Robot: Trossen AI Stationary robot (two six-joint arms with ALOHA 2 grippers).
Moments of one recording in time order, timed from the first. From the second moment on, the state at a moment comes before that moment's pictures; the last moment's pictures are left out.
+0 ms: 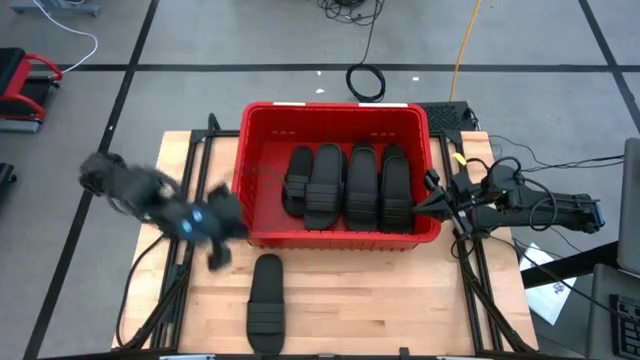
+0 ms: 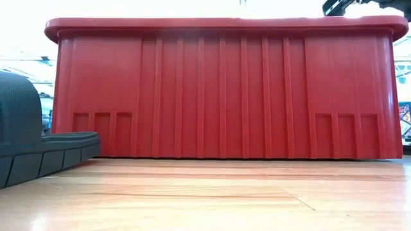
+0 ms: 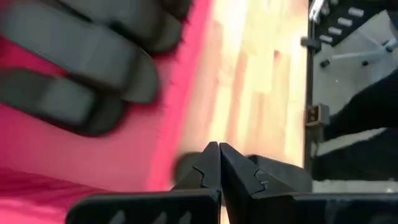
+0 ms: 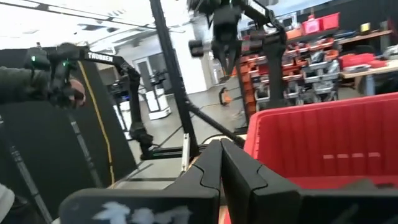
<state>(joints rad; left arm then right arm) -0.49 1.34 1.76 -1.36 -0.28 -0.65 -0.08 0.40 0.45 0.08 -0.38 0.30</state>
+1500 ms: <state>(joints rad) -0.54 1.61 0.99 -0.42 0.35 -0.76 -0.08 0.40 0.45 0.09 -0.32 0.38</state>
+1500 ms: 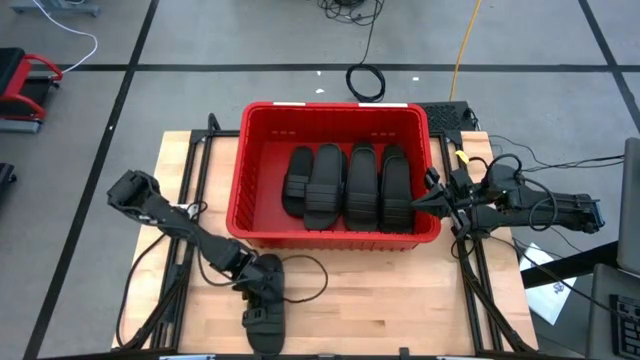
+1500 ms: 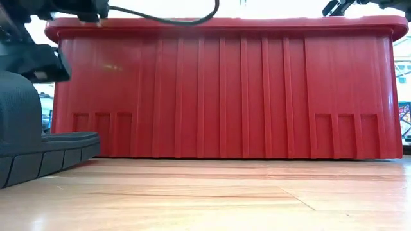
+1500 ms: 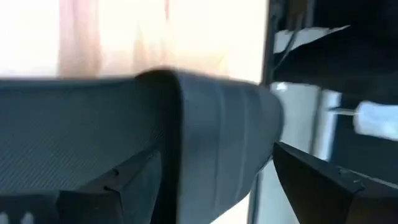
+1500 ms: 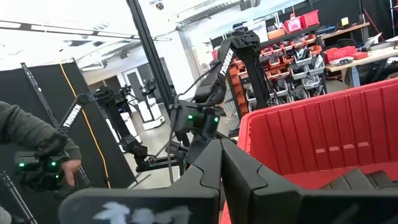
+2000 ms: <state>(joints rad) -0.54 1.62 0.92 -0.25 0.40 -0.79 -0.08 0.40 0.45 0.08 -0.32 0.36</state>
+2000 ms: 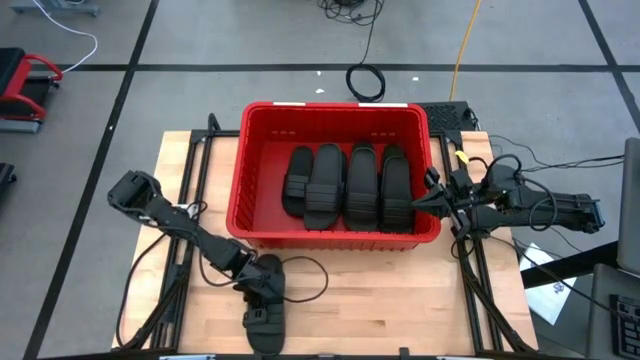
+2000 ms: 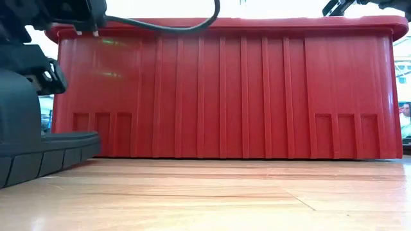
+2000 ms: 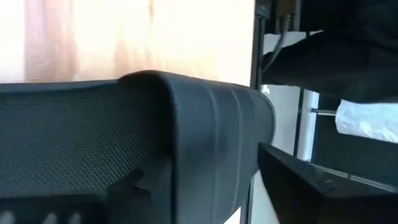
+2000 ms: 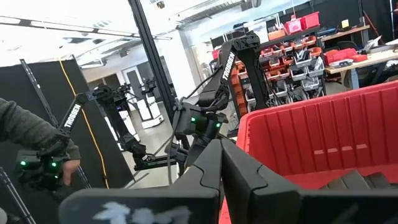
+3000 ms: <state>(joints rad) -0.80 1.60 1.55 -0.50 0.09 -0.91 -0.08 0.40 0.45 0.08 -0.32 0.25</state>
